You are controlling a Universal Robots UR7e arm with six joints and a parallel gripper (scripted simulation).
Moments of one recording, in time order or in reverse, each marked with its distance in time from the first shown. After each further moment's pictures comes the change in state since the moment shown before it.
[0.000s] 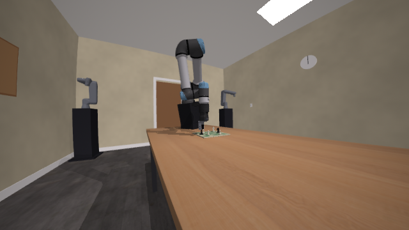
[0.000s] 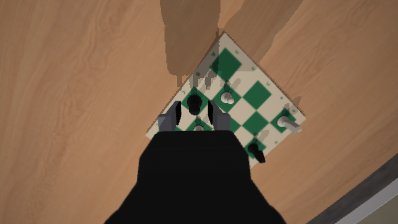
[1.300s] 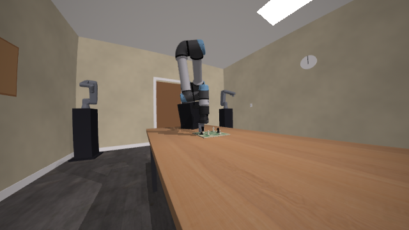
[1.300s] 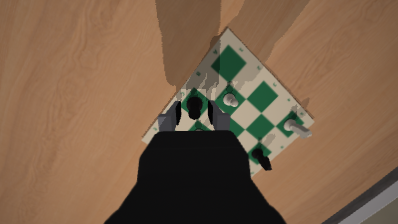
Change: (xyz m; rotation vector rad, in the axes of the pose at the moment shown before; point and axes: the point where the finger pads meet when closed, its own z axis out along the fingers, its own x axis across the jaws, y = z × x) arm 0.000 0.000 0.017 0.000 0.000 0.000
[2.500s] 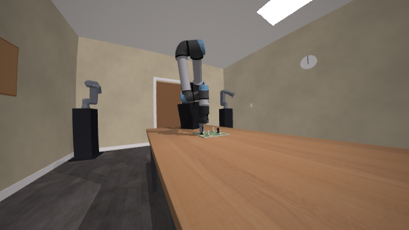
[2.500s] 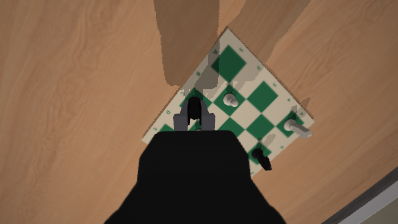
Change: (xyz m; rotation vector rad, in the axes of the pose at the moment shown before) arm 0.000 0.000 0.000 0.000 0.000 0.000
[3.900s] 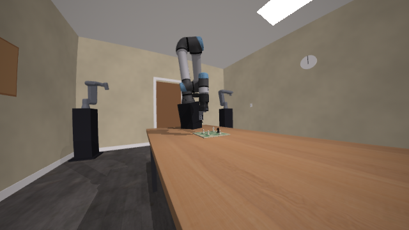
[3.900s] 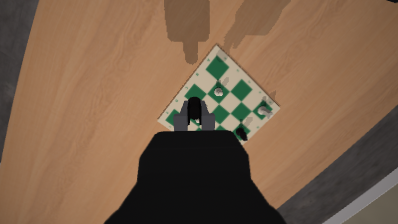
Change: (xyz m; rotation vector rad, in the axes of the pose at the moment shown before) arm 0.000 0.000 -0.089 -0.001 -0.001 0.000
